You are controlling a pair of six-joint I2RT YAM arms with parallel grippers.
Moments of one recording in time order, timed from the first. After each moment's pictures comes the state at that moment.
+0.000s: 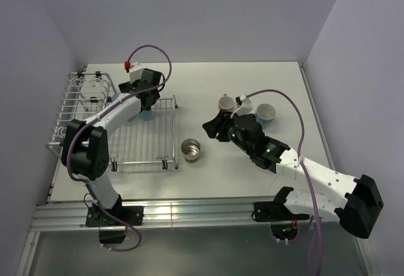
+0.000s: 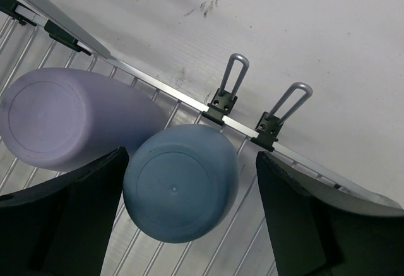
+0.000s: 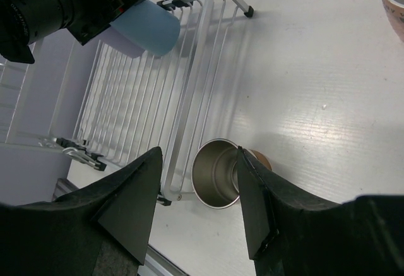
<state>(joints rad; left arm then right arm) -0.38 1.75 1.34 -0.43 -0.72 -0.60 0.81 1.03 0.71 -0.01 0.22 0.78</state>
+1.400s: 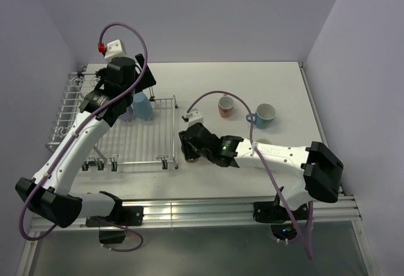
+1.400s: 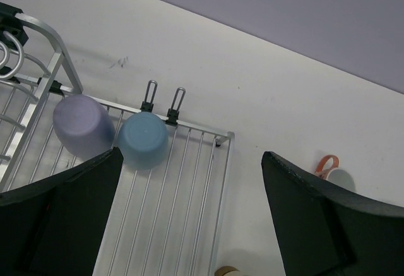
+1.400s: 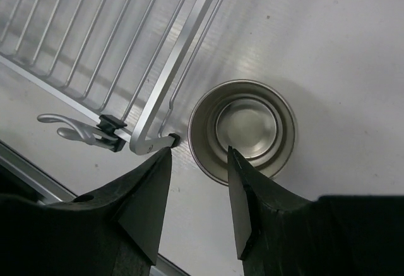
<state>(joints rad) -0.45 1.31 1.44 -0.58 -0.51 -0.54 1.09 1.45 0.99 -0.26 0.33 0.54</state>
